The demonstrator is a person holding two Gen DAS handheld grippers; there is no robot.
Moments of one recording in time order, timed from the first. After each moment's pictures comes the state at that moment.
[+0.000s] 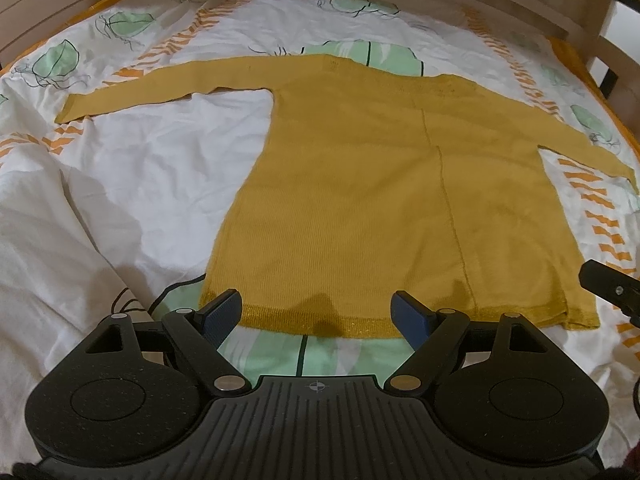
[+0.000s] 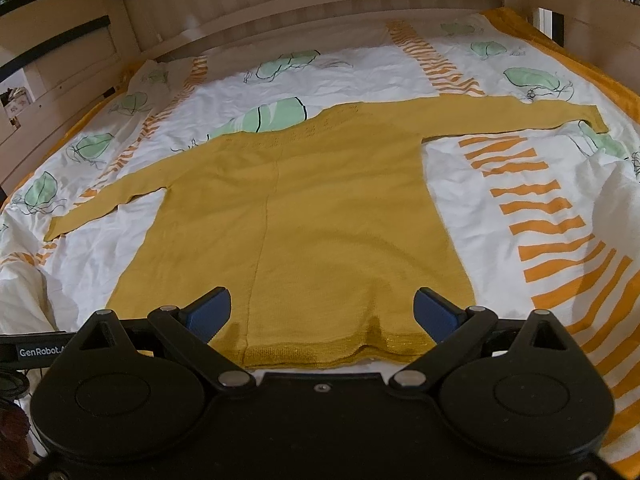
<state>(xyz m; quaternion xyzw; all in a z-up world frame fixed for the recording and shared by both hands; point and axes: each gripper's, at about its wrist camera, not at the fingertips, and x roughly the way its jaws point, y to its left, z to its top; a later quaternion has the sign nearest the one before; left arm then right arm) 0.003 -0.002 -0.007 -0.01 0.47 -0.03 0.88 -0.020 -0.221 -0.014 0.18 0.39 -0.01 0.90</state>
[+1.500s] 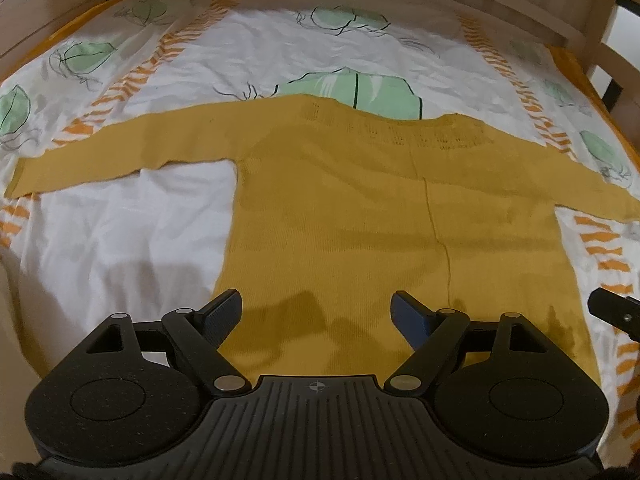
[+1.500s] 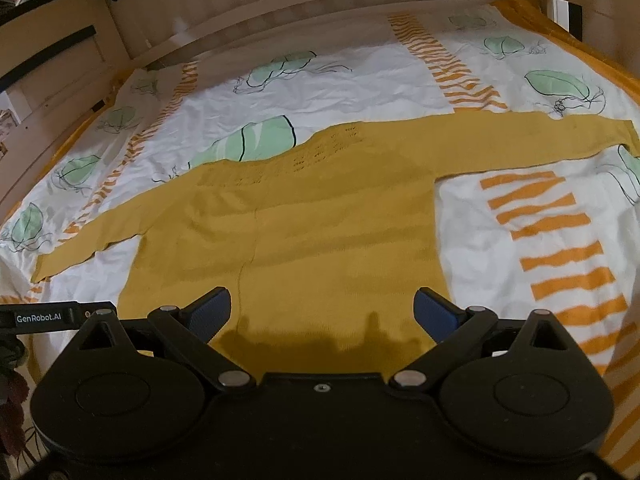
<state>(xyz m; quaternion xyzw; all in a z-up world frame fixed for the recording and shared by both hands) 0.127 -0.020 0.000 0.00 0.47 -0.05 0.88 0.081 -0.262 -0.020 0.20 0.40 0.00 0.90</state>
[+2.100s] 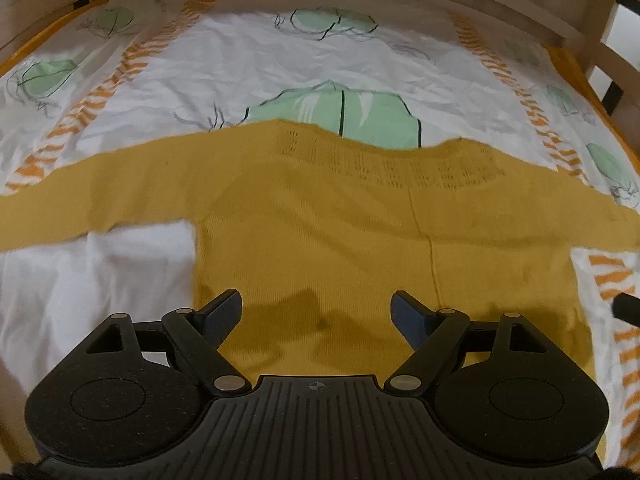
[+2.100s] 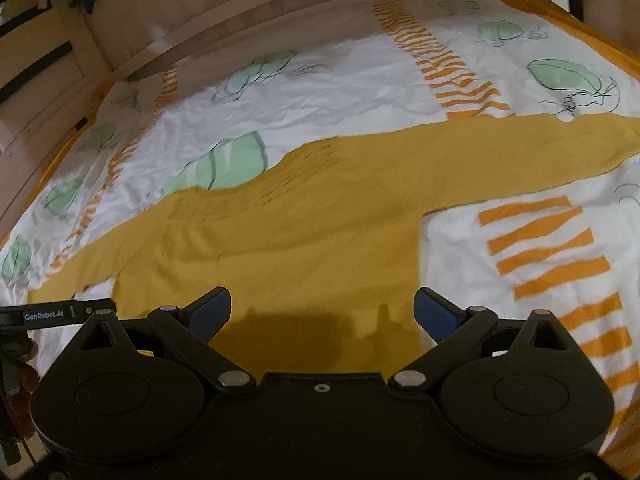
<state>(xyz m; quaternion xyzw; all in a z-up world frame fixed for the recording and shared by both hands) 0.213 -0.035 -0.014 0.00 0.46 -0.08 0.88 0.146 -0.315 -0.038 0.23 0.41 0.00 0.88</state>
